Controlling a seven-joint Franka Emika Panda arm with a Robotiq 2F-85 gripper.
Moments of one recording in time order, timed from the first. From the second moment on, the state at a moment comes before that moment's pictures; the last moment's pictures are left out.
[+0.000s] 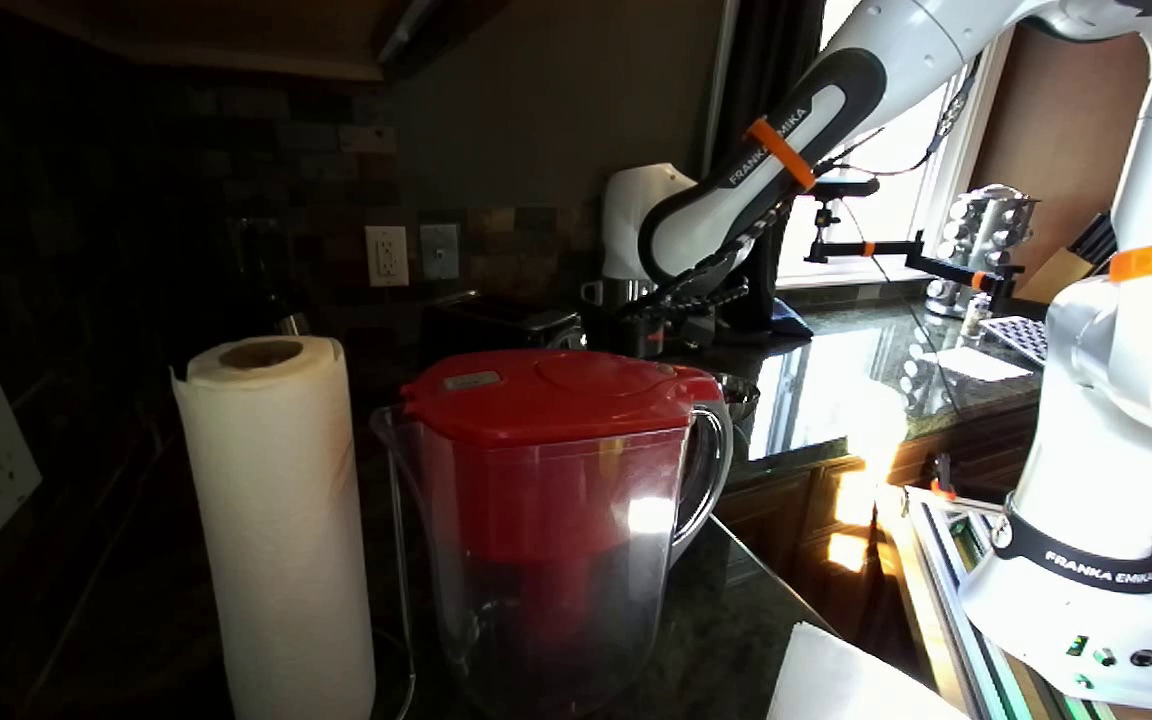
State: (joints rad) arm -0.04 0.06 -0.03 -2.38 0.02 2.41 -0.22
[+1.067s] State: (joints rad) arm -0.05 0.09 -0.03 -2.37 0.02 2.41 -0.22
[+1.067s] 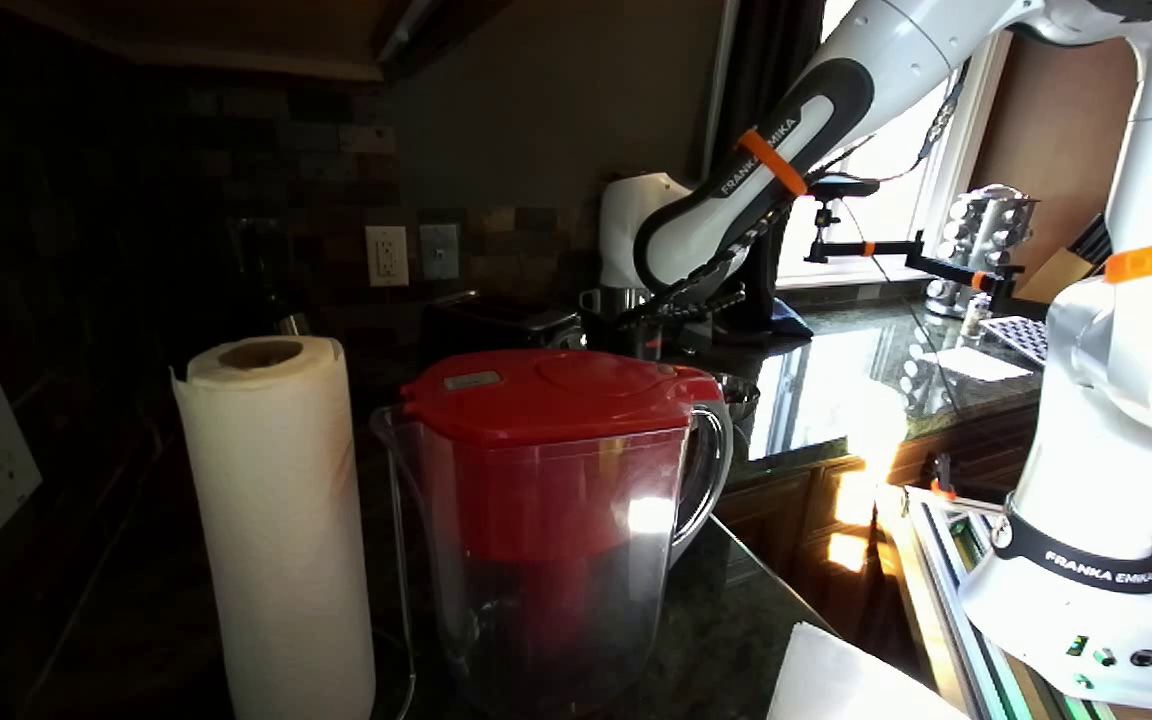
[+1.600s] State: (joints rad) arm -0.04 0.13 -0.02 -2.34 0.01 2.41 -0.22
